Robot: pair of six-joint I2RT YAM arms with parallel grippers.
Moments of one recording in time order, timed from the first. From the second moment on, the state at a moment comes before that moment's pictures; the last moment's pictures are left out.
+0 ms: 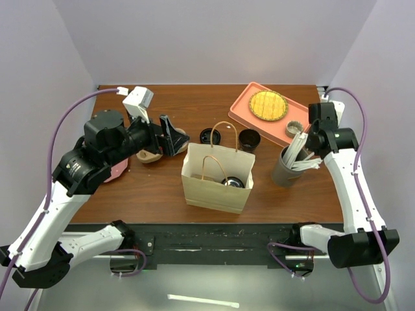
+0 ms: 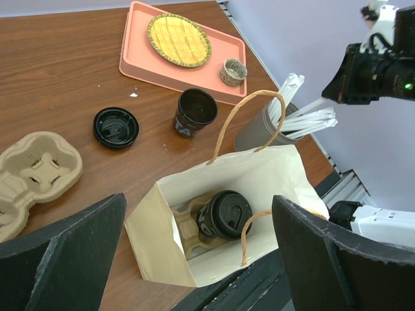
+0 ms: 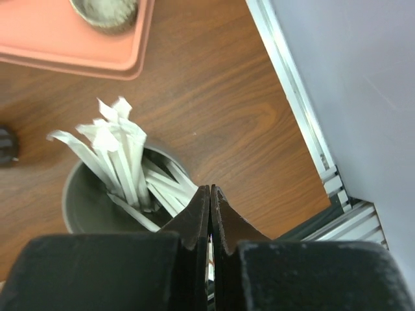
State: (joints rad) left arm -0.65 0.98 1.46 -0.74 0.06 -0.41; right arm 0.08 1.18 1.29 -1.03 0.53 0.31
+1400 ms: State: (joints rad) left arm -0.65 0.91 1.45 -0.71 -0.02 -0.38; right arm 0.08 0.96 1.95 -1.01 -0.56 0.33
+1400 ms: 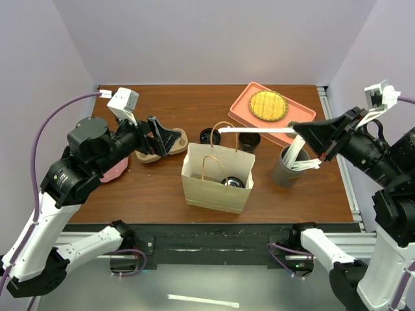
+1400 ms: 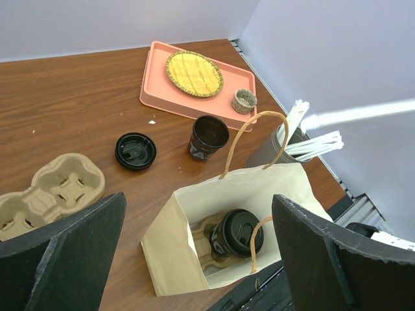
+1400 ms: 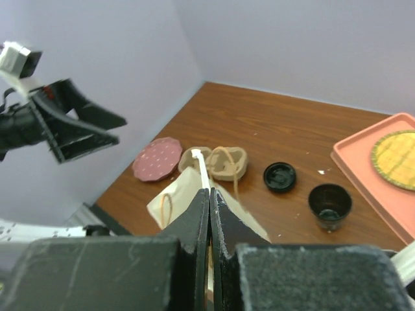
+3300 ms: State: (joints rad) left arm -0.65 0.84 1.34 -0.68 -0.06 -0.36; right arm 0.13 0.87 1.40 -0.84 -0.68 0.51
